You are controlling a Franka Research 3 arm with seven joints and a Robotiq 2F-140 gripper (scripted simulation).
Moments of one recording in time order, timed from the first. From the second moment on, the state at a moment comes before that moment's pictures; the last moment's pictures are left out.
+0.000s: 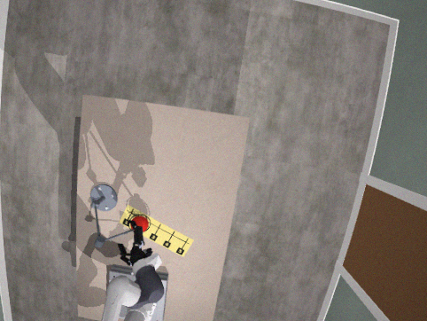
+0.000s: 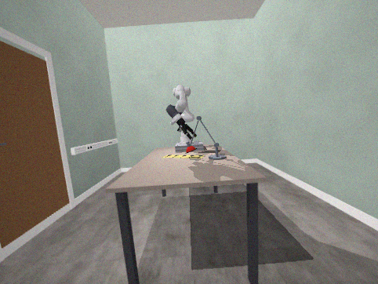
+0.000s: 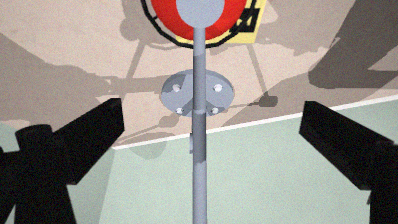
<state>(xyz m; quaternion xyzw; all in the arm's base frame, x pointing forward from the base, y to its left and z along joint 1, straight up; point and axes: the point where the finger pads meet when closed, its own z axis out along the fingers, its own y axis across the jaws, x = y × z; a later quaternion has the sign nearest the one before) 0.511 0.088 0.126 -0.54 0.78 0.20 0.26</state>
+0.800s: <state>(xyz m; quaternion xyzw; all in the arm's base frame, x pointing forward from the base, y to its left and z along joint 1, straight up) 0.517 0.087 0.125 -0.54 0.78 0.19 0.26</state>
